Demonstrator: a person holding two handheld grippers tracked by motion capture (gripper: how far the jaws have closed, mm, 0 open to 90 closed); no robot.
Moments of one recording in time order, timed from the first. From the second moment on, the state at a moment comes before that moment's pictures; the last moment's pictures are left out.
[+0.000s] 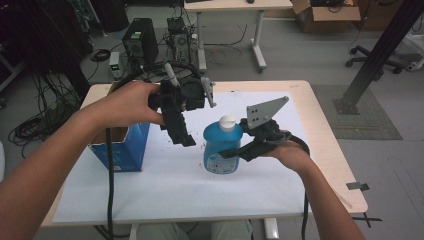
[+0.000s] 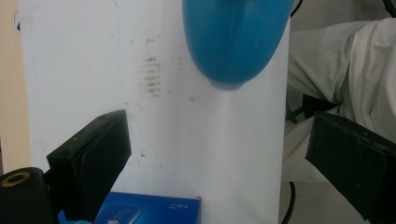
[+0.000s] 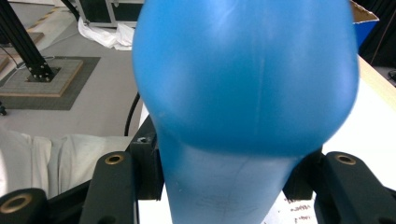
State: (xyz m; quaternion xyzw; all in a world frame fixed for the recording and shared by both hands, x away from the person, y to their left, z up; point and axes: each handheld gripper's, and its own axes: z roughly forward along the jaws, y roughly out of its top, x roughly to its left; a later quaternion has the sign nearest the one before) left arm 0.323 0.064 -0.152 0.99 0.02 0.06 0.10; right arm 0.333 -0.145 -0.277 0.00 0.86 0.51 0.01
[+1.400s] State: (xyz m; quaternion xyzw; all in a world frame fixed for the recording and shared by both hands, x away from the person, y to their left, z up) left arm 0.325 0.037 -0.160 0.99 0.01 0.05 0.10; right arm 0.343 -0.107 -0.281 -0.03 0.87 0.49 -0.01
